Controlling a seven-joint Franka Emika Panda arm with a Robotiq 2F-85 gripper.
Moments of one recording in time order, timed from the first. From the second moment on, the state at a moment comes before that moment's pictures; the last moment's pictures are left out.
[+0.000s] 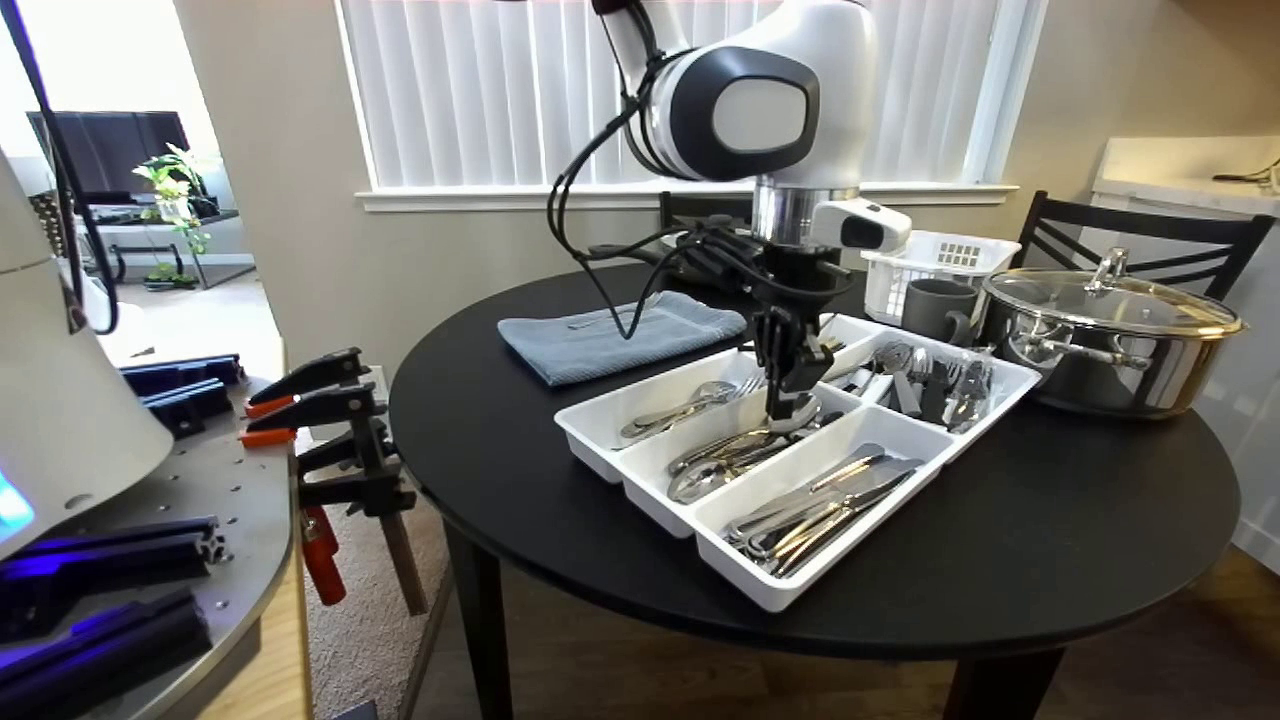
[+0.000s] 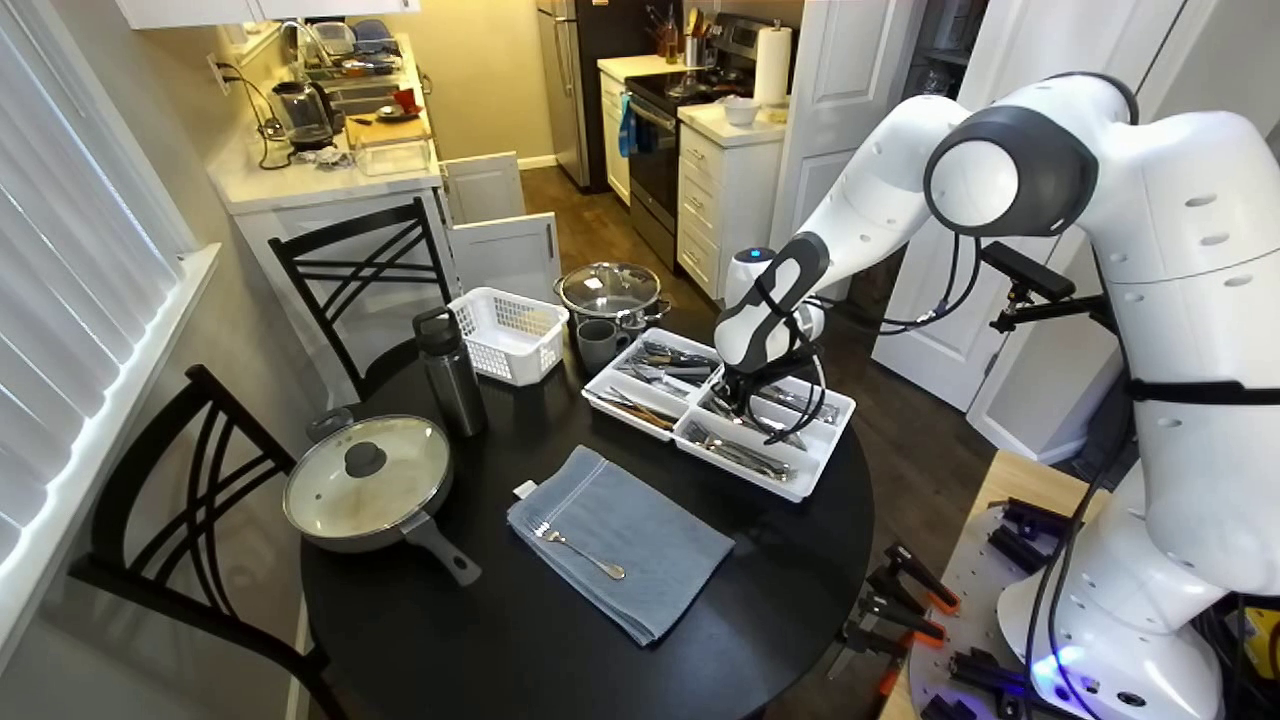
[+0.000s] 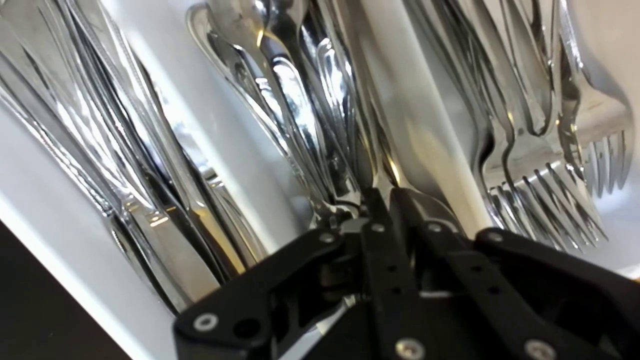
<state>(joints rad) -0.13 0.66 -0.09 -2.06 0.09 2.70 0.08</state>
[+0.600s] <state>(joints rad) -0.13 0.68 -0.09 -2.06 0.09 2.70 0.08</state>
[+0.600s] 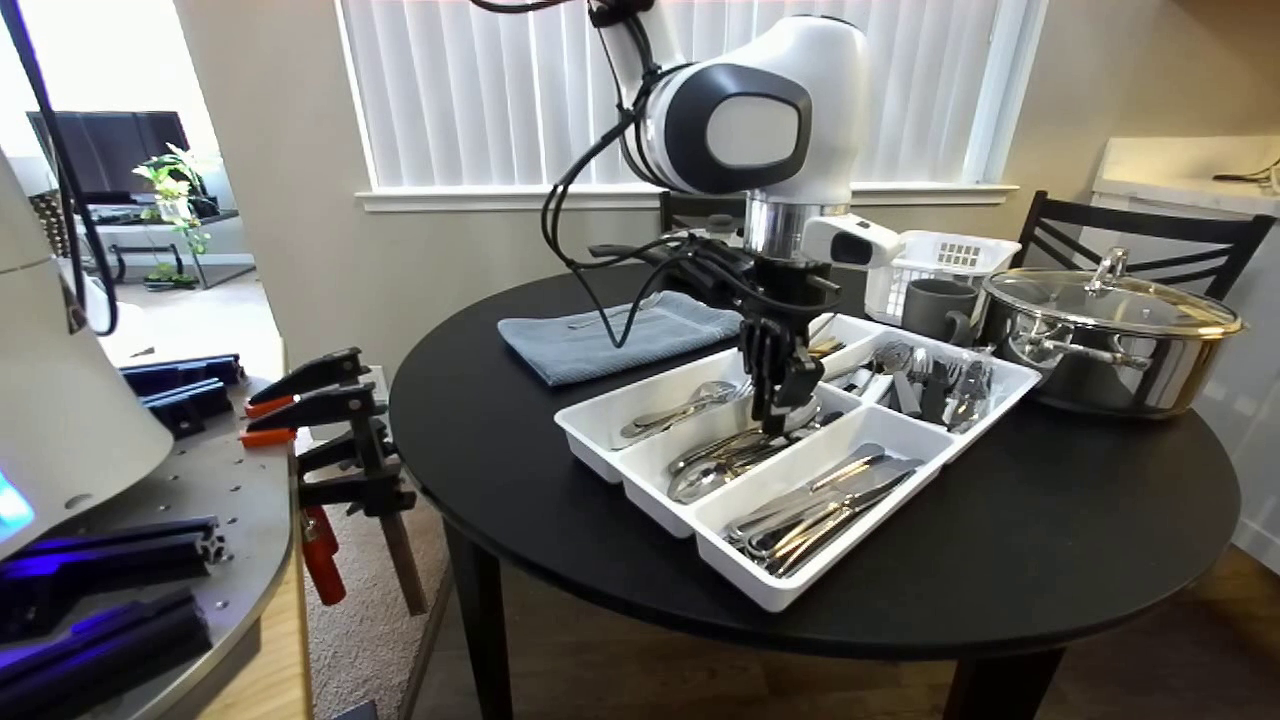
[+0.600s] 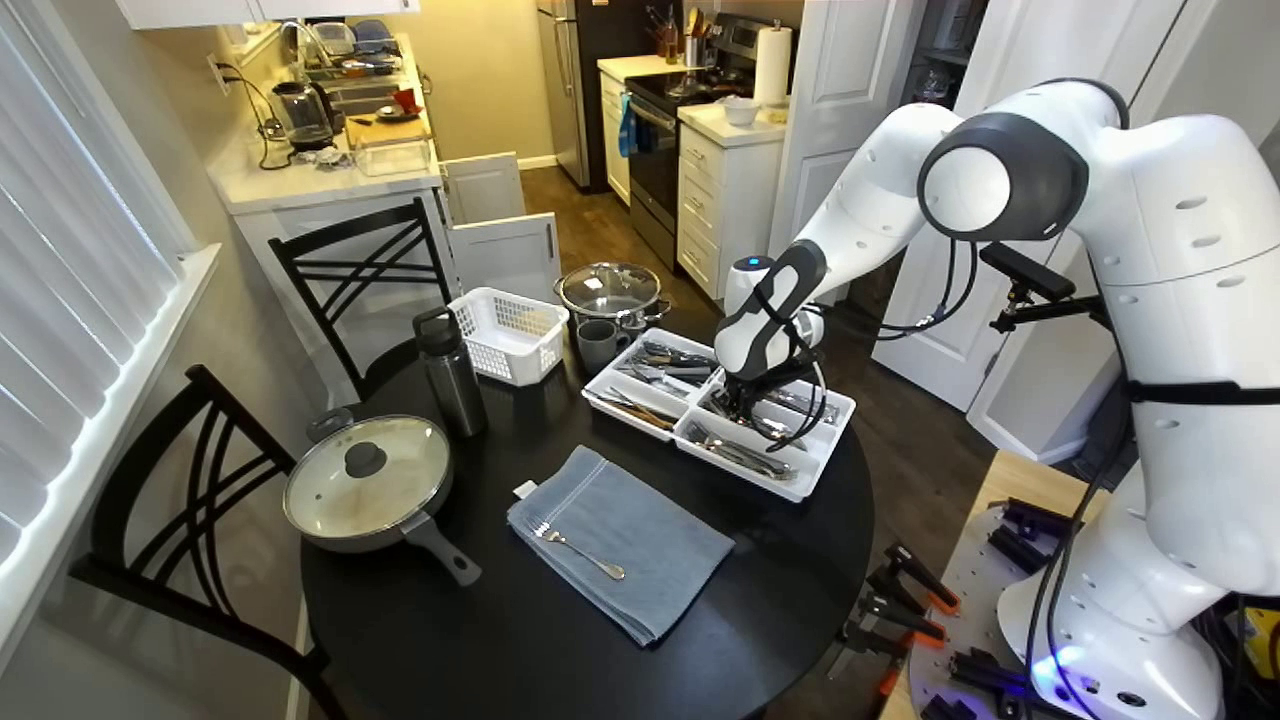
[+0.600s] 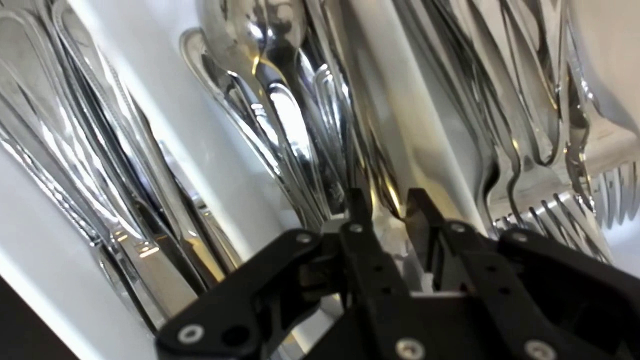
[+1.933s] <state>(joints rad) -0.12 0.67 -0.10 -2.07 0.08 2.69 0.08</state>
